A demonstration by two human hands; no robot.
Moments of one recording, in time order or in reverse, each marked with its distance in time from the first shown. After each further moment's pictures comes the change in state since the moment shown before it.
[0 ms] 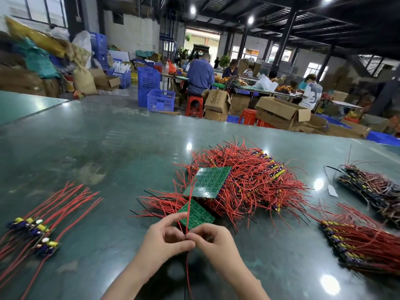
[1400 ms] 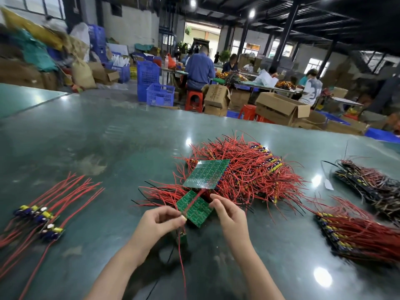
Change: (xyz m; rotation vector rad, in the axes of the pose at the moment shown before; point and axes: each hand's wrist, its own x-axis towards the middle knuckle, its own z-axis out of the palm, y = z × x) left_hand 0.001 0.003 -0.011 -0.039 0.070 -0.058; right_hand 0.010 0.018 -0.022 0.173 0.342 -0.096
